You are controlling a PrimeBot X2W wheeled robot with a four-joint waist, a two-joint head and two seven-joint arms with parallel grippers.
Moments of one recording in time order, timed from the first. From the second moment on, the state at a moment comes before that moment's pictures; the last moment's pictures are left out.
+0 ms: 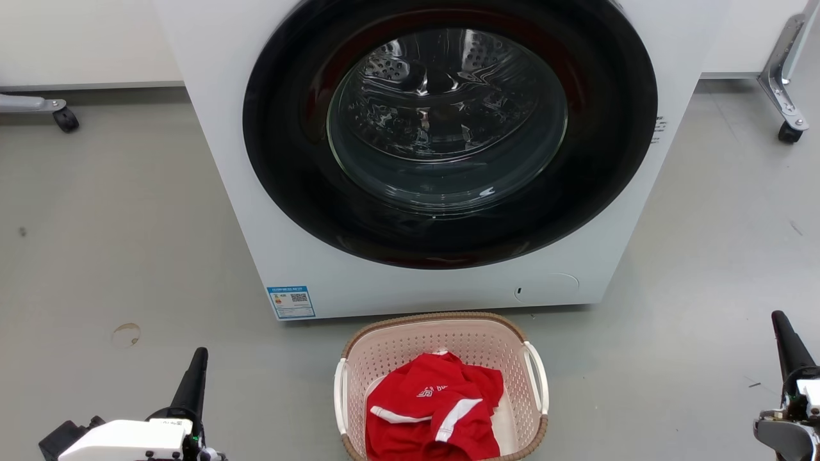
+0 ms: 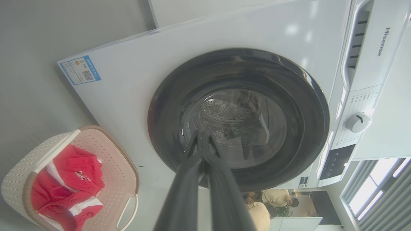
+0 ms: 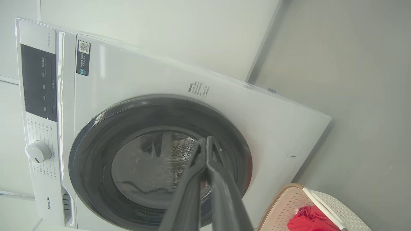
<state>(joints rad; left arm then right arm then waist) -0.03 0.11 -0.02 0.22 -1.53 -0.06 0.09 -0.04 -0.03 -0.10 0.28 1.48 0.13 0.08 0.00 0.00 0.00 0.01</state>
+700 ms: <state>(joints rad) -0.05 0.05 0.06 0.27 -1.62 -0.12 0.09 -0.06 -0.02 -0.13 0.28 1.60 0.13 0.11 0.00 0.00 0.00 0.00</state>
